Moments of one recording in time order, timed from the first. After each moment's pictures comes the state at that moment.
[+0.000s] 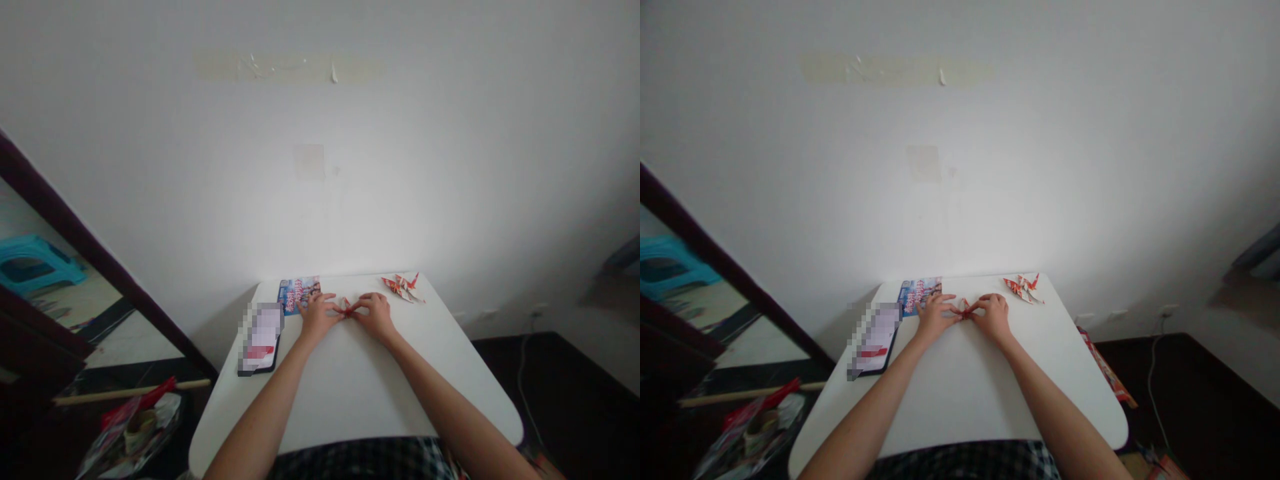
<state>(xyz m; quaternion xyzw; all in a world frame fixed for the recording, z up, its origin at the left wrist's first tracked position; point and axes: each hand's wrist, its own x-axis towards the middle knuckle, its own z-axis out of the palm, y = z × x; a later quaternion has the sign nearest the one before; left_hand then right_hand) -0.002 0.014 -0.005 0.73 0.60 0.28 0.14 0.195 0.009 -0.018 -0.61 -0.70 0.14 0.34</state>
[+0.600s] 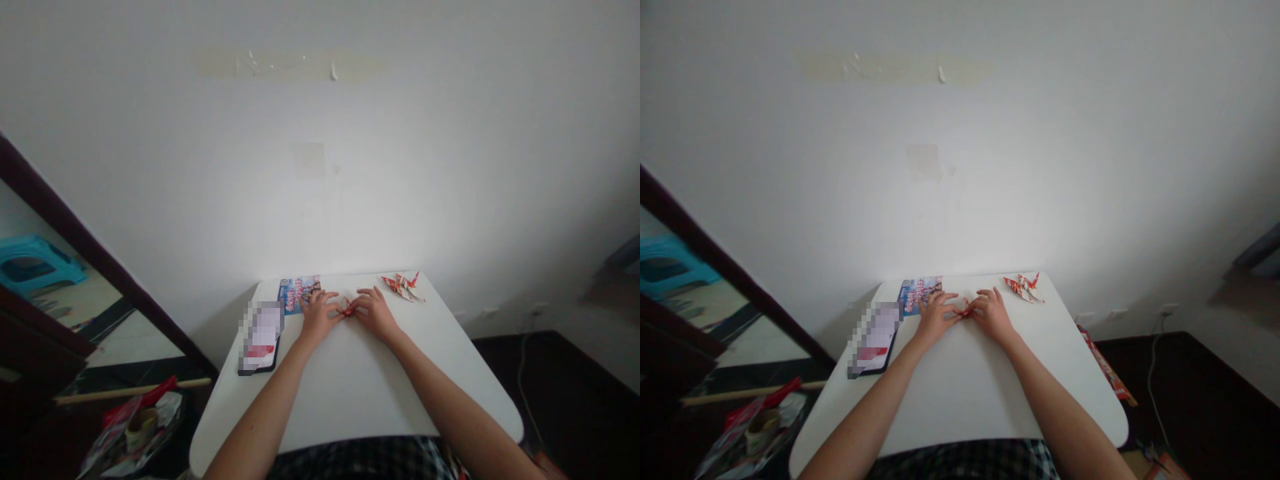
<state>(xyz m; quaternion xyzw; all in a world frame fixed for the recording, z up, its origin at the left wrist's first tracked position) -0.006 0.012 -0.011 0.78 0.56 0.26 0.10 0.205 0.017 -0.014 -0.46 -0.82 0.10 0.33</state>
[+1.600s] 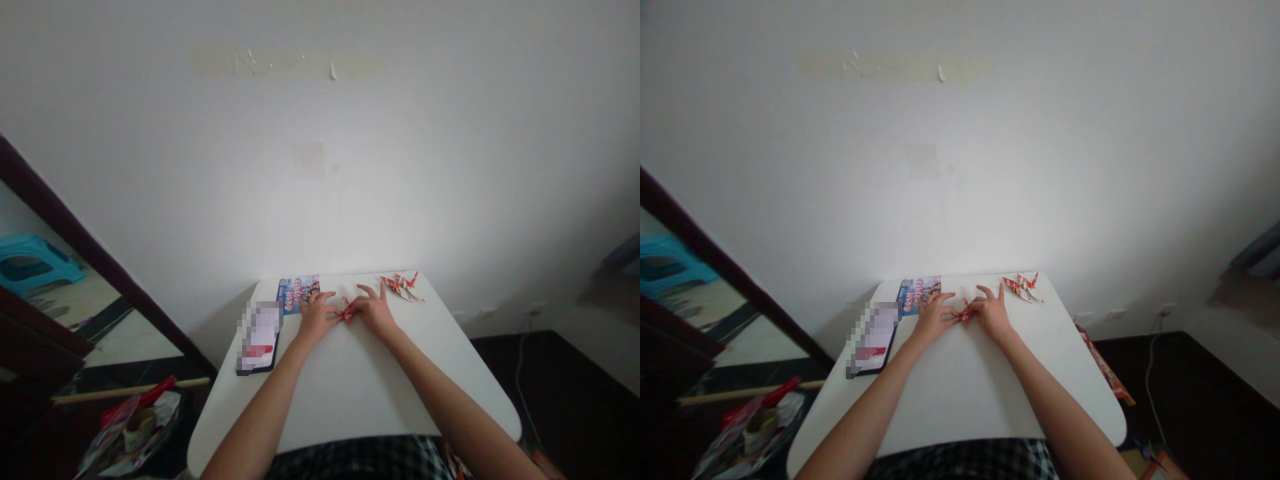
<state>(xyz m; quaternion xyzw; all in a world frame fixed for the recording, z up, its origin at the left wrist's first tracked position) -0.009 0.009 -0.007 0.78 0.56 0.23 0.12 0.203 0.011 -0.001 -0.49 -0.83 0.08 0.26</state>
